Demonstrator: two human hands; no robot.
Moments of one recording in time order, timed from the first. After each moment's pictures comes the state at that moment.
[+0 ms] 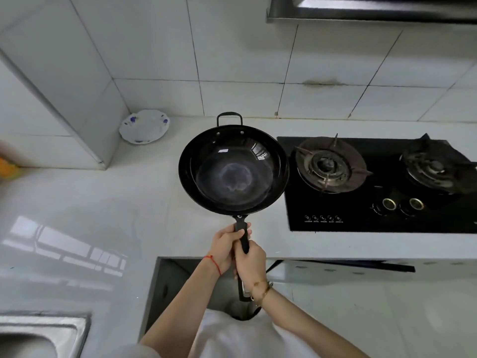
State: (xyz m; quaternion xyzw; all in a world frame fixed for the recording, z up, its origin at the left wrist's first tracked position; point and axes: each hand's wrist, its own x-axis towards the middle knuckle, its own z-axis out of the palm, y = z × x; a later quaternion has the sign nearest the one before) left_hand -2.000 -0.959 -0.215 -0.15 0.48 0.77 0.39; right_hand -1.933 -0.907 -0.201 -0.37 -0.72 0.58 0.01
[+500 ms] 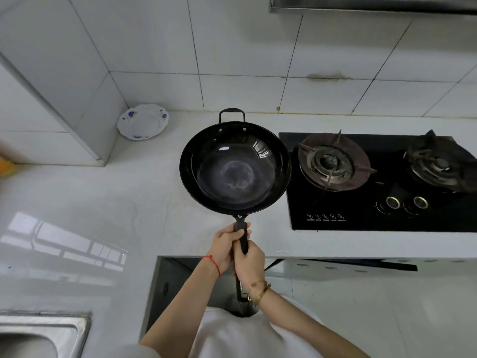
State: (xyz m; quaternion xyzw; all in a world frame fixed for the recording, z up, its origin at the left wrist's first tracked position) left_hand -2.004 -0.963 -0.220 -0.17 0.49 0.75 0.41; right_hand -1.940 -0.912 -0.212 -0.38 -0.73 0.56 0.02
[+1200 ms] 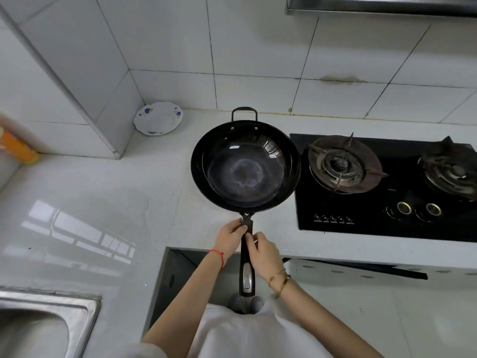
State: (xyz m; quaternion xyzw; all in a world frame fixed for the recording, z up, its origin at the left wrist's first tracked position) left_hand -2.004 -0.969 -0.215 -0.04 0.75 0.56 0.33; right_hand -1.935 -0.876 -0.210 -0.24 -0.87 0.41 -0.11
